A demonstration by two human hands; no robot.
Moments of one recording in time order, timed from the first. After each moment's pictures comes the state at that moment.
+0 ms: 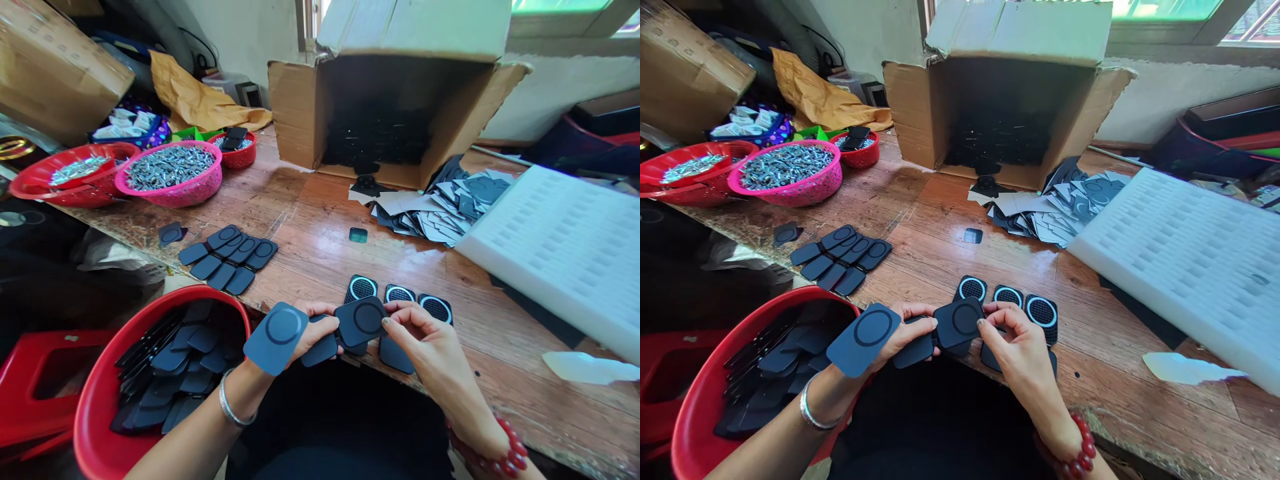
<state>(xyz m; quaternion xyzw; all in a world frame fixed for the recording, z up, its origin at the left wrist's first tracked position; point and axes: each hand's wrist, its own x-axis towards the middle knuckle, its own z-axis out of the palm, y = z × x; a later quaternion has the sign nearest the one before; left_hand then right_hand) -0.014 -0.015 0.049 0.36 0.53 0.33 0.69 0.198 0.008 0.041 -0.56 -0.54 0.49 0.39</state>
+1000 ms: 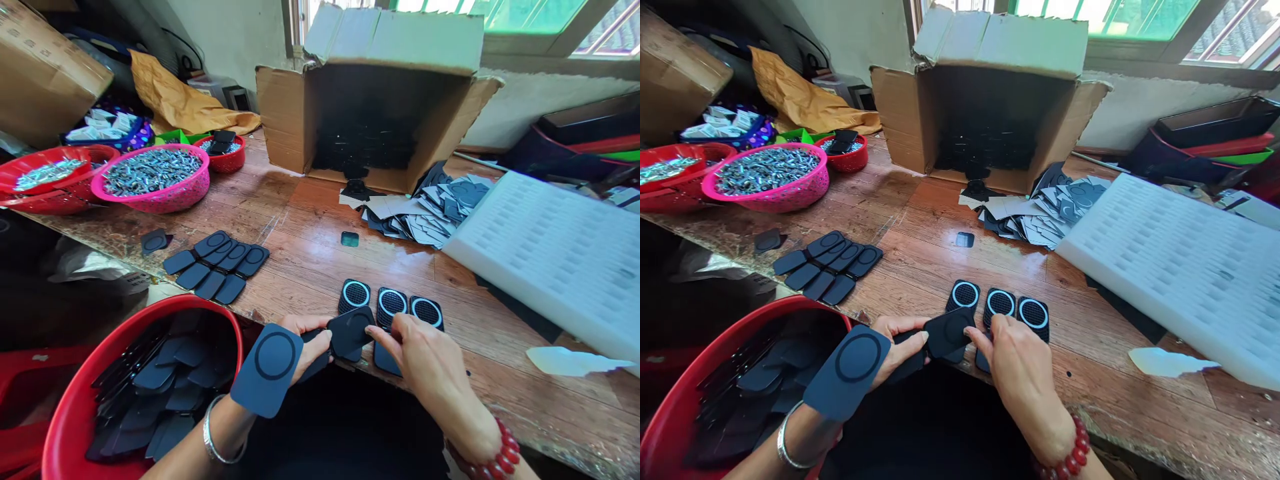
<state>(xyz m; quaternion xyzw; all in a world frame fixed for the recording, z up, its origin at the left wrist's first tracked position) -0.020 -0.027 0.049 0.52 0.57 0.30 0.56 0.208 0.007 0.035 -0.59 -0.77 0.13 0.20</state>
